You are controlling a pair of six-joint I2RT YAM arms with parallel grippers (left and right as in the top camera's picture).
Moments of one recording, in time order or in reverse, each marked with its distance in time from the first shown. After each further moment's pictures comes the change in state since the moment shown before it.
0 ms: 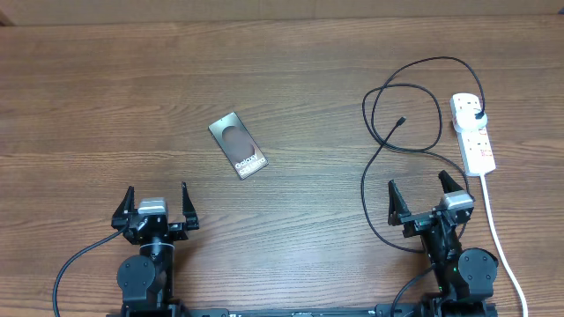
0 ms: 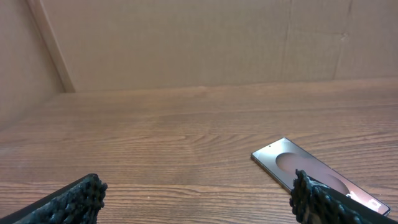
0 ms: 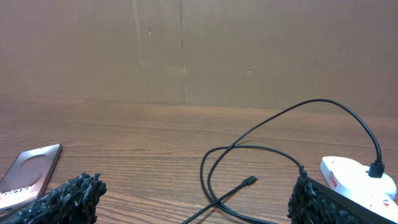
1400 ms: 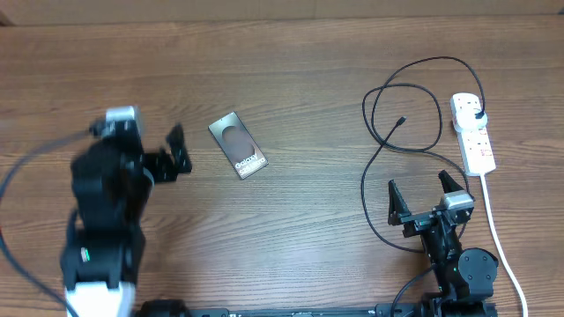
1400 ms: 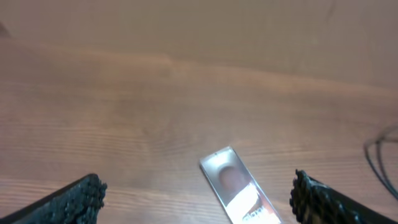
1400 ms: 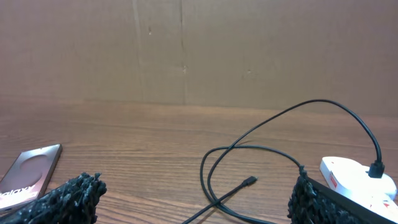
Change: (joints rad) left arm -0.044 0.924 0.967 -0.464 0.101 -0.237; right arm 0.000 0.000 0.000 0.002 0.000 -0.001
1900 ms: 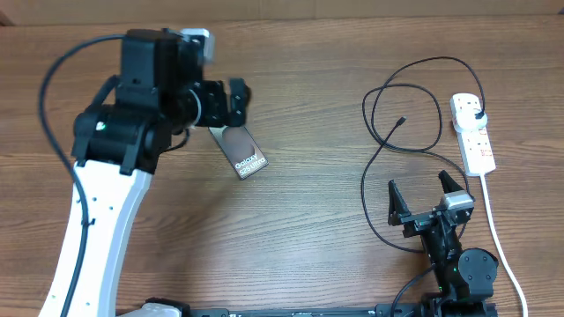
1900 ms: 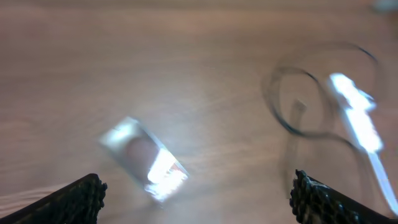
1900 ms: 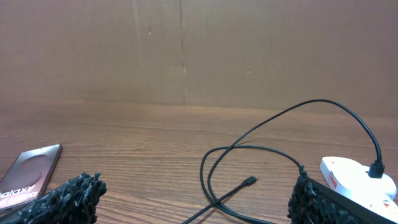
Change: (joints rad) left arm -0.224 0.500 0.668 -0.473 0.211 -0.038; right arm 0.000 0.000 0.000 0.000 0.000 0.000
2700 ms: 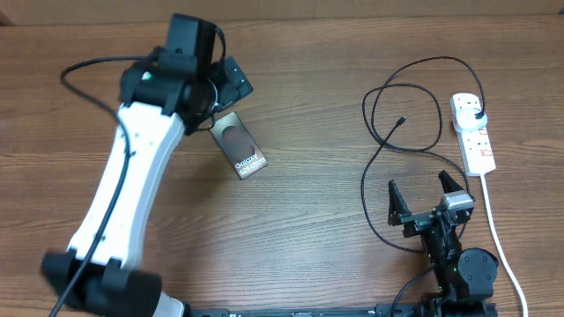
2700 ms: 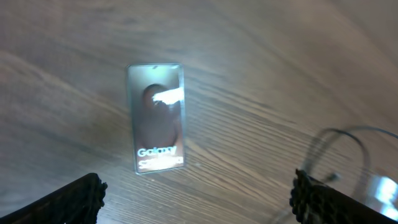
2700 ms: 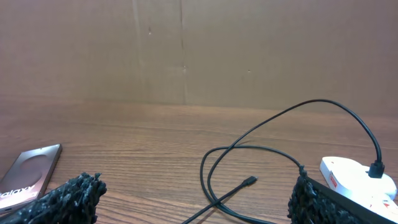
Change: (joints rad) left arm -0.041 0.270 0.101 -0.123 -0.270 -0.645; right arm 0.000 0.000 0.000 0.000 0.000 0.000
